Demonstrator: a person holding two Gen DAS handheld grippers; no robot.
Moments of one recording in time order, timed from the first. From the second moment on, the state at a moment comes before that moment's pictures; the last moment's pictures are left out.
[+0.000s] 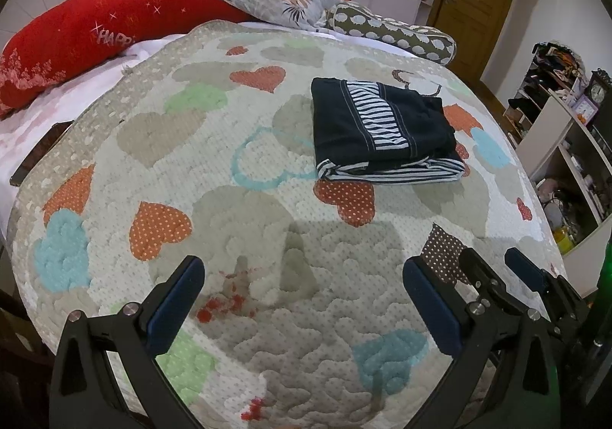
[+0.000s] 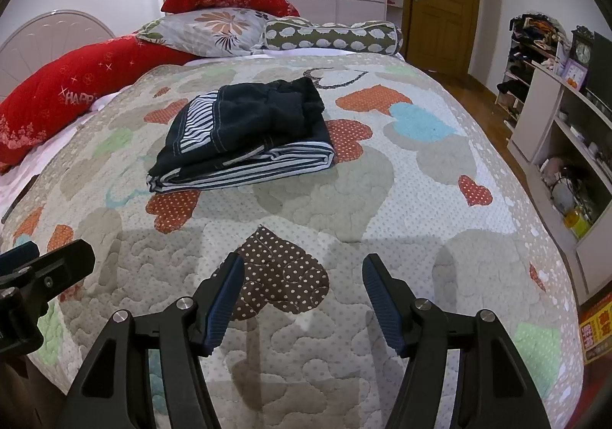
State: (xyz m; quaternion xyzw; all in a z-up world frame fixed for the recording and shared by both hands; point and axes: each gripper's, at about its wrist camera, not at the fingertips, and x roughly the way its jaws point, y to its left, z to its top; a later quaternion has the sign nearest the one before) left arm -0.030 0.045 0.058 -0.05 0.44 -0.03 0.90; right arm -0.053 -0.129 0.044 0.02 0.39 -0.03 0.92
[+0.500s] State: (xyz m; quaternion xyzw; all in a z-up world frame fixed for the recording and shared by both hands) left arm -0.030 0.045 0.053 -0.06 0.45 -0.04 0.89; right arm -0.054 -0.126 0.042 0.02 0.39 -0.03 0.92
